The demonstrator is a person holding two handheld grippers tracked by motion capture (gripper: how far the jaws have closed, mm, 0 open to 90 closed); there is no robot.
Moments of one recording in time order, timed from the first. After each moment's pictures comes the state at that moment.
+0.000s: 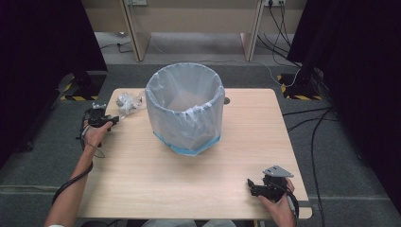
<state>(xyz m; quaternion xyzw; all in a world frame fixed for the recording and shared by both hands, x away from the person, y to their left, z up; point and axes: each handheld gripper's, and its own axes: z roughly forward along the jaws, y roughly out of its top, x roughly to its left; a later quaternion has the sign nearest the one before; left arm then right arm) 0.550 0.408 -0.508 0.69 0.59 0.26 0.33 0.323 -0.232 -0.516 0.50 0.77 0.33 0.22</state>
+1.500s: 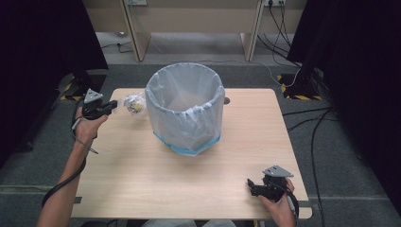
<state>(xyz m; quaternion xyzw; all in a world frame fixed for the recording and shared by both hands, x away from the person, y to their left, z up) 0.507 0.375 -0.407 0.71 0.46 0.32 0.43 0.323 -0.231 -0.516 0.50 0.77 0.33 0.22</state>
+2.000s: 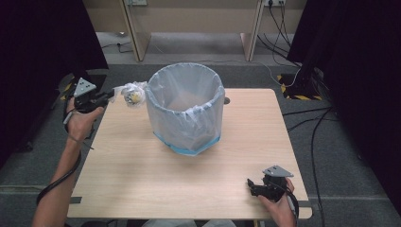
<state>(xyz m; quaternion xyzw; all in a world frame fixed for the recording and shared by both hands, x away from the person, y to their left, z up) 0.489 0.365 -0.348 0.69 0.42 0.35 0.47 0.324 -0.231 -0.516 0.50 0.77 0.33 0.22</state>
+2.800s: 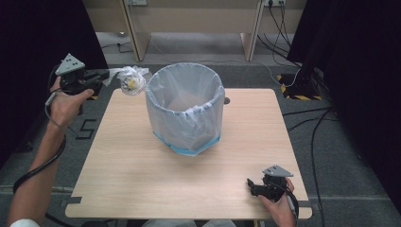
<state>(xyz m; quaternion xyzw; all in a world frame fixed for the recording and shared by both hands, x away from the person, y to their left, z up) 0.479 0.356 -0.263 0.71 0.37 0.35 0.48 0.324 -0.231 -0.516 0.50 0.77 0.33 0.21</state>
